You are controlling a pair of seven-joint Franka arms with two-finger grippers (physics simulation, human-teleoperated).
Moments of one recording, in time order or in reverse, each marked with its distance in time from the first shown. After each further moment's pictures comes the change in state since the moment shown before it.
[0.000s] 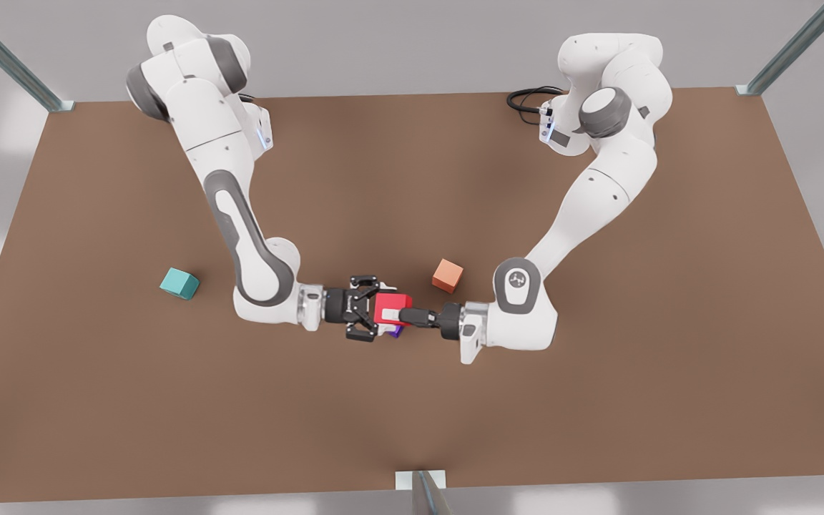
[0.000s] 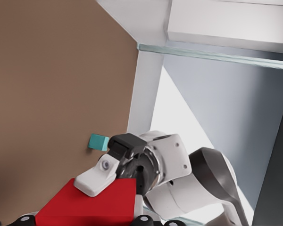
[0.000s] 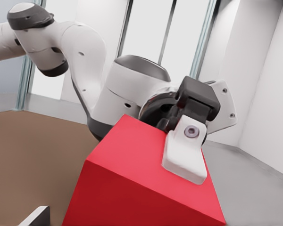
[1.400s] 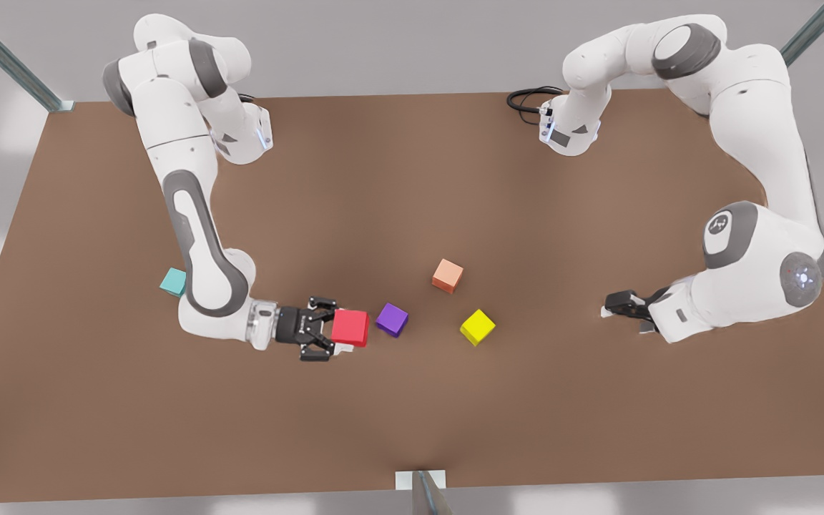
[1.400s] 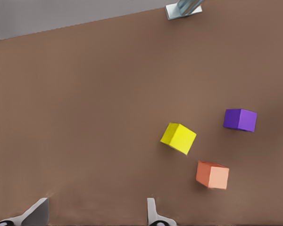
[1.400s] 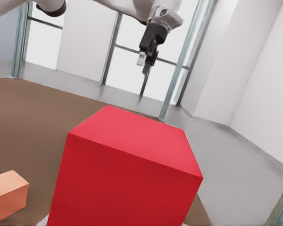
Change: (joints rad) left arm 0.416 -0.528 0.149 -0.083 1.016 -0.704 -0.030; right arm -0.161 -0.040 -0.006 0.025 -0.253 0.000 0.075
